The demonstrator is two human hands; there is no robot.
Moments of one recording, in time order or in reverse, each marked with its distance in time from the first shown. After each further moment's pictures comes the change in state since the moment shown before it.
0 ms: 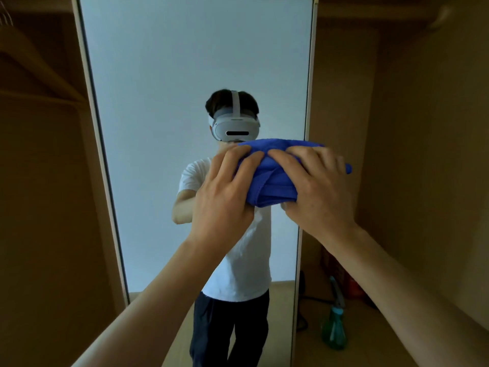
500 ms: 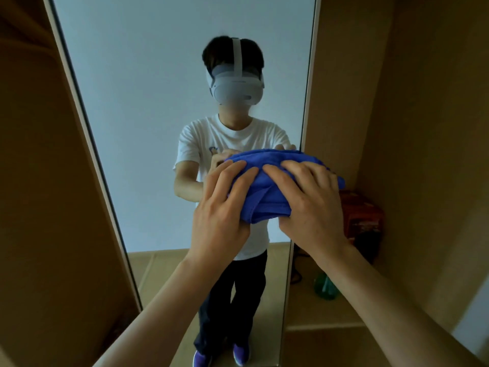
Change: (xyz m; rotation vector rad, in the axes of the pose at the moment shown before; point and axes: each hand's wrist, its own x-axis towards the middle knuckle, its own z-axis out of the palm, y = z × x) left_hand -0.094 0.014 0.030 -0.080 -0.057 -0.113; right_hand -0.093 -0.026 0.018 0.085 -0.077 0.043
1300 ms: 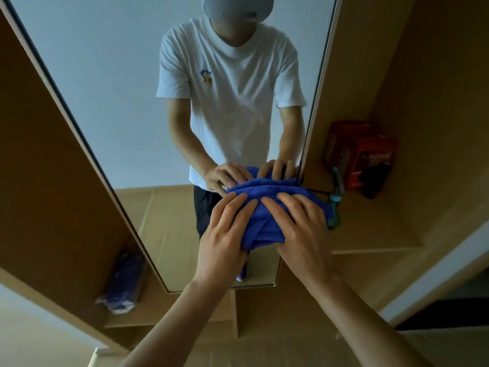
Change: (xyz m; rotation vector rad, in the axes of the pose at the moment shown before) left_hand -0.178 0.001 0.050 -0.077 -0.297 -0.179; right_hand -0.178 -0.049 0.034 0.119 -0.373 0.158
